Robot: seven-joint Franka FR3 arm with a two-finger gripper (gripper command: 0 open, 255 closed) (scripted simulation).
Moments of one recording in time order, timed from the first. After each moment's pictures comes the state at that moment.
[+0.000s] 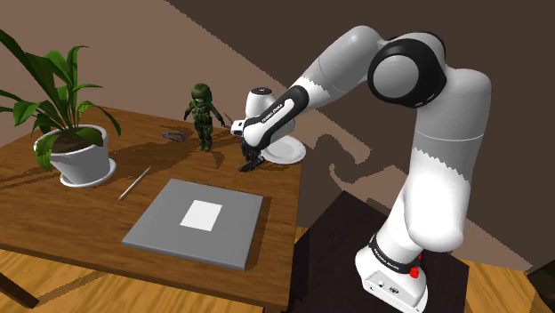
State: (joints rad) arm 0.24 0.32 -0.19 -2.19 0.07 2.61 -1.44
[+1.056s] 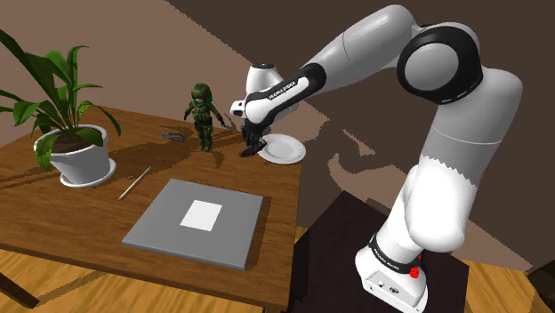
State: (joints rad) arm 0.26 0.17 -0.21 -2.16 0.02 2.43 -1.41
